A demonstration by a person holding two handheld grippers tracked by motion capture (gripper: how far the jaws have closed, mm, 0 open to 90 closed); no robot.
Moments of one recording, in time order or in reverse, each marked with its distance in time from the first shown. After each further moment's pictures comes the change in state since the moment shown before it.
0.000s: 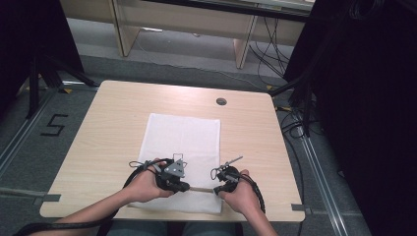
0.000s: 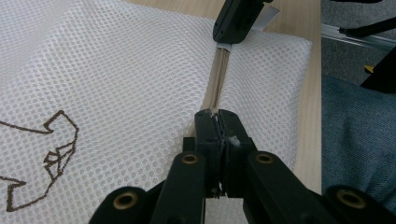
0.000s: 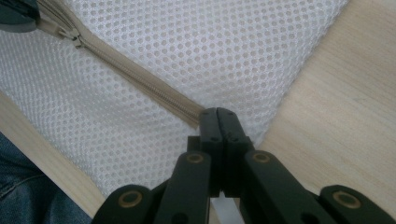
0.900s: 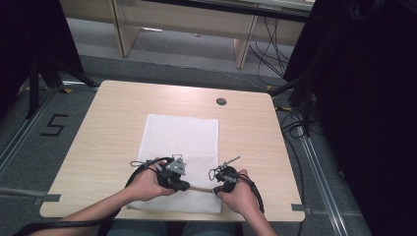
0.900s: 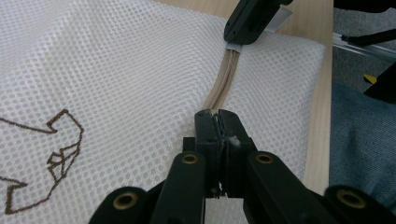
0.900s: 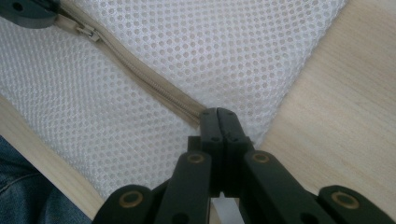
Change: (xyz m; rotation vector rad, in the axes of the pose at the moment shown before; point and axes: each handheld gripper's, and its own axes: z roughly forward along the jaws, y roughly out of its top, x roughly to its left) left arm 0.004 -0.001 0.005 0.005 0.004 -0.082; right arm 0.005 0.002 0.001 0.011 -0.015 -0.008
